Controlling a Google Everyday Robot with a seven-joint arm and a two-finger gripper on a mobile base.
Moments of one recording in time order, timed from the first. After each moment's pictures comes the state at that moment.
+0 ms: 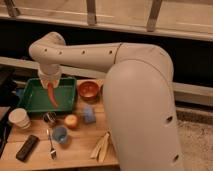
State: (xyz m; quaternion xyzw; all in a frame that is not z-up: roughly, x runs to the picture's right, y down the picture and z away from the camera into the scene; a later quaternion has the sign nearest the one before) arm -0.263 -0.031 0.723 -0.29 0.04 0.65 0.70
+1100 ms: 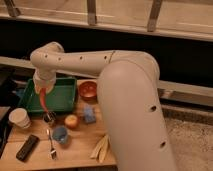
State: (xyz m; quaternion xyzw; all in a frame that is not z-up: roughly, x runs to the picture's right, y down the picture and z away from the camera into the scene) arm -0.309 -0.003 0.744 -0.35 0.02 0.65 0.68
